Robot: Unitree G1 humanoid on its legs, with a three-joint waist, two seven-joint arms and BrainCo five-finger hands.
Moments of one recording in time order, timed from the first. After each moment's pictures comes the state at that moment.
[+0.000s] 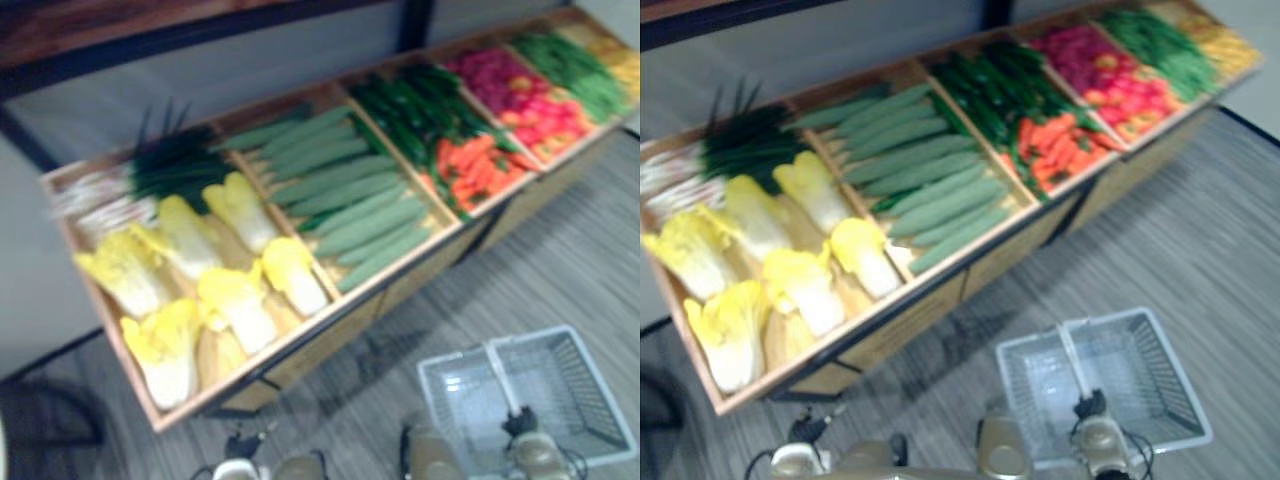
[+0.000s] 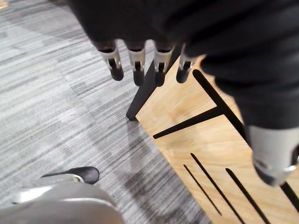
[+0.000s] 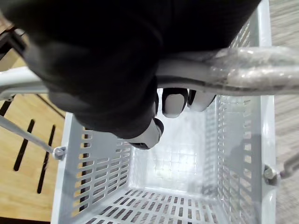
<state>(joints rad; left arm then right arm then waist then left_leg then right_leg) 0.07 0.11 0.12 0.94 0.14 -0.02 0.25 0.00 -0.23 -0.23 0.96 -0.39 0.01 -0.16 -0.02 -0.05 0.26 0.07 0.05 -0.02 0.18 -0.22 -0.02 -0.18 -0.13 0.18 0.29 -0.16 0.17</state>
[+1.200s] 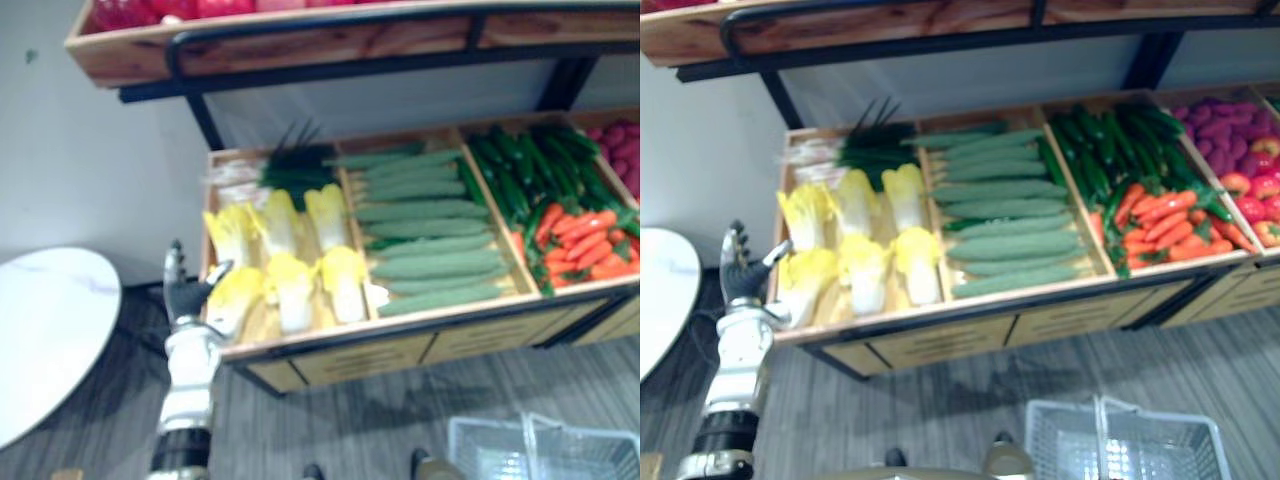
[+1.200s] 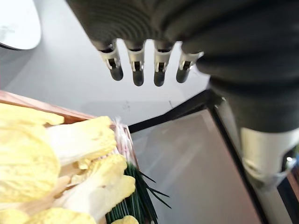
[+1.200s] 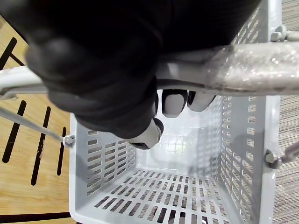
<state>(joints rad) -0.15 0.31 0.18 0.23 0.06 -0.15 0.35 0.22 -0.13 -0.38 0.95 -0.28 0.02 -0.20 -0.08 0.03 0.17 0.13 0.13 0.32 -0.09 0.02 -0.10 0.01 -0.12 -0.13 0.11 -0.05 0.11</state>
